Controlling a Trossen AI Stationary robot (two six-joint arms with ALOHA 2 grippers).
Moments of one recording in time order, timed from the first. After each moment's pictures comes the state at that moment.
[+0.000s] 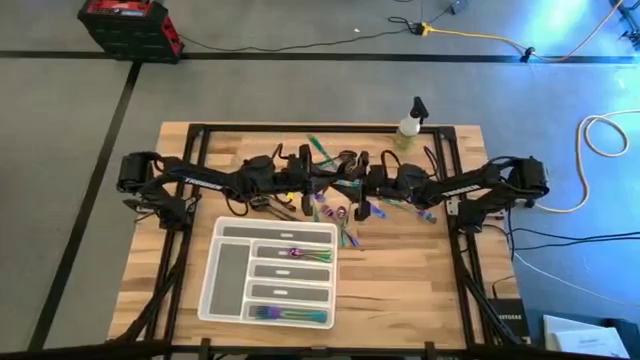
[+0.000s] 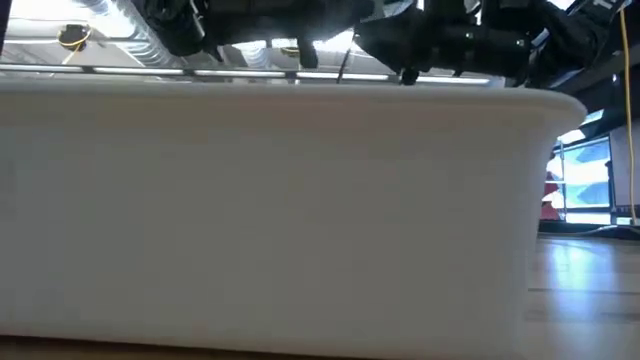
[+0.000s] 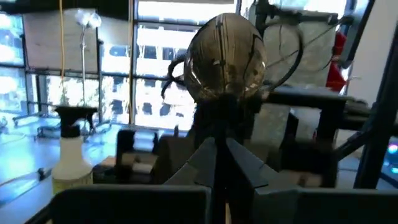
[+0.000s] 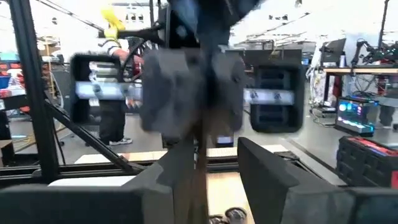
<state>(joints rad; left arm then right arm) 0.11 1.60 0.87 0.96 0.01 -0.08 -0.12 1.46 0.54 1.09 -0.07 0.05</state>
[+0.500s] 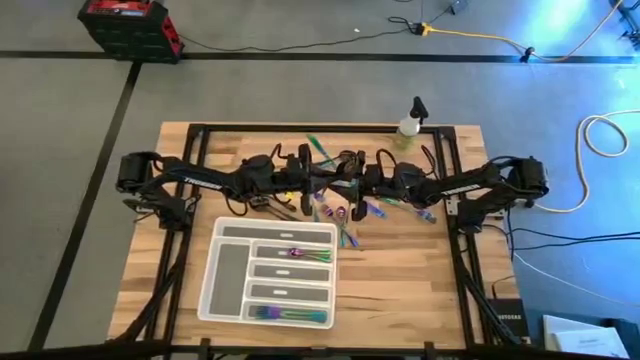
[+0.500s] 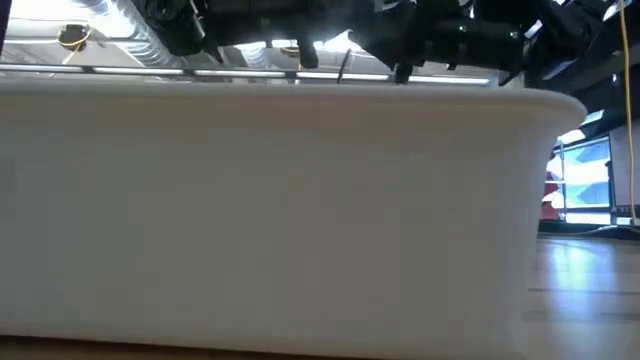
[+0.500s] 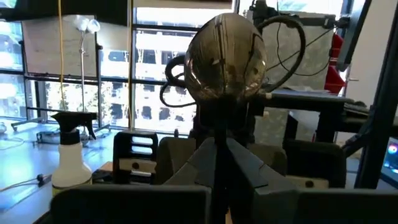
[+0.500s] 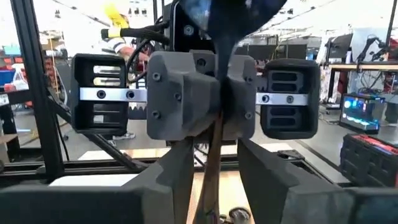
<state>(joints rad) 0.11 1.60 0.87 0.95 0.02 -0.06 -0.10 1.46 0.59 1.01 -0.08 0.05</state>
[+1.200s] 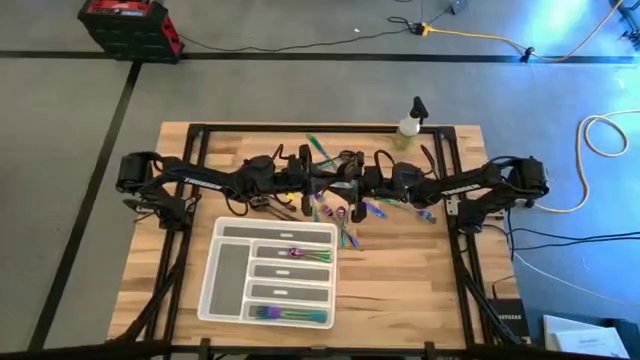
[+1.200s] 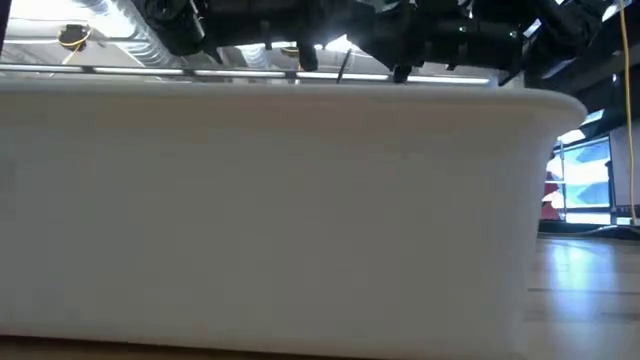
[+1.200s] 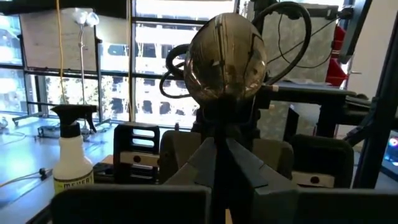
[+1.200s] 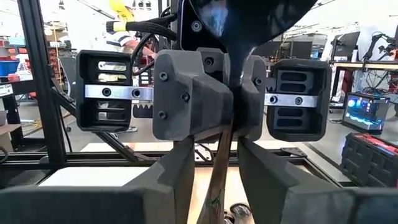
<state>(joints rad) 0.11 1.60 0.87 0.92 0.02 -0.06 -0.10 1.46 0.60 0.98 -0.10 0.02</state>
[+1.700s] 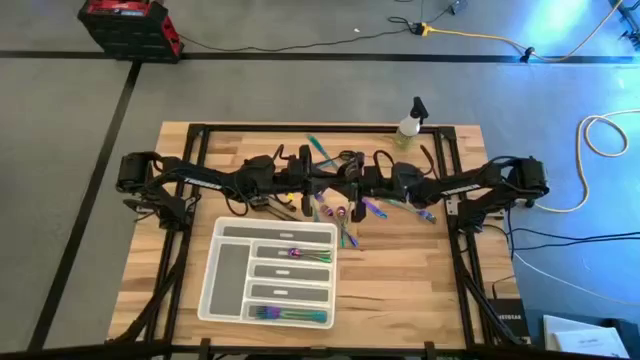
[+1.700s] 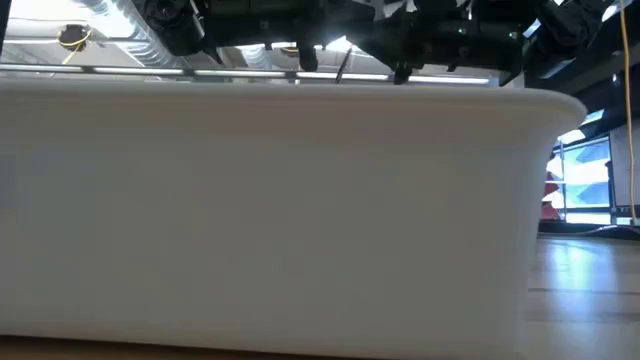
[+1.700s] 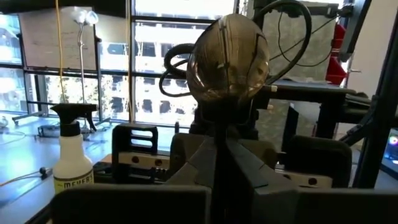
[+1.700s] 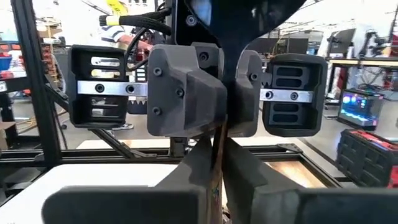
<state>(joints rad) 0.11 1.60 0.87 0.92 0.02 -0.05 -0.10 1.46 0.60 0.97 -0.07 0.02</state>
